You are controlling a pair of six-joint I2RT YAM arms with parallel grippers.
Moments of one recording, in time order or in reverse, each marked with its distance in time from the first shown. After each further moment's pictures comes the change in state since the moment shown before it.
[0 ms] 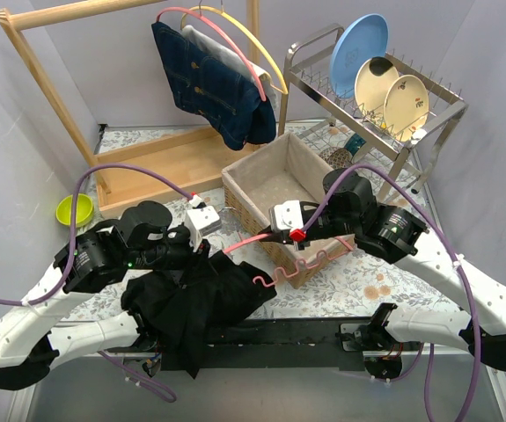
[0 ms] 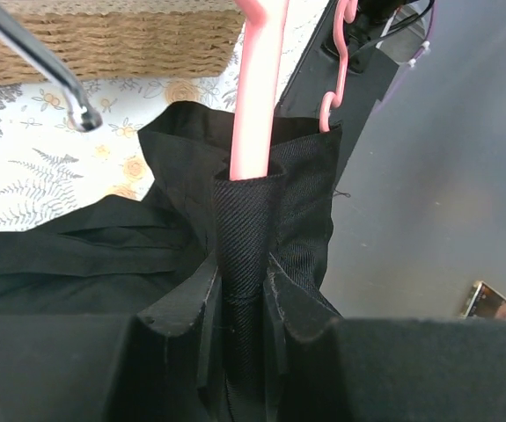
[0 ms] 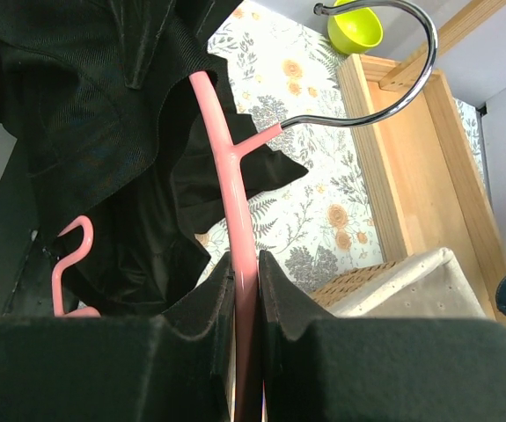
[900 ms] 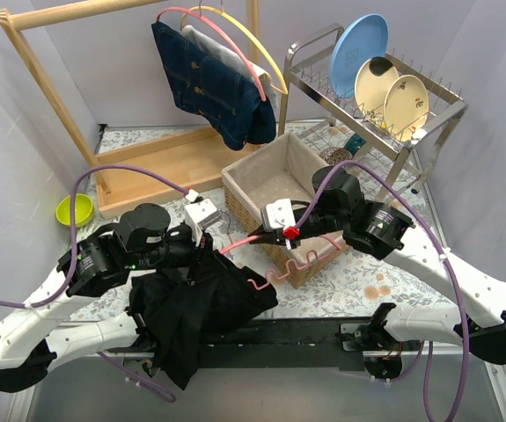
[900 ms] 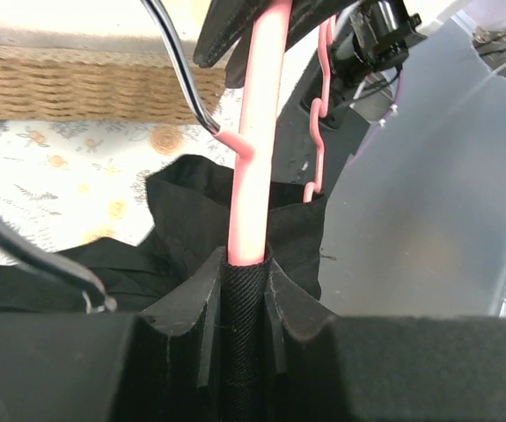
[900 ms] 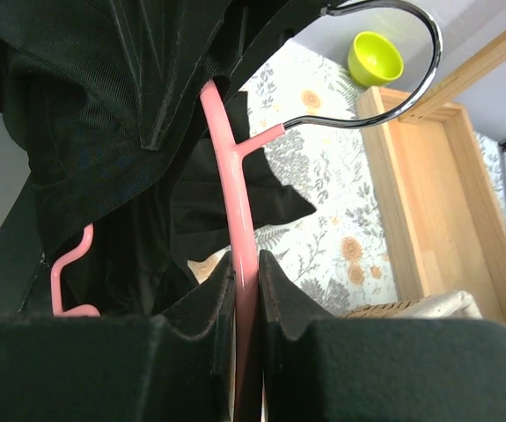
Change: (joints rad) left arm -0.001 -0.044 -0.089 0.176 -0.007 -0.126; right arm 0.005 0.057 0.000 0.061 -0.082 0.018
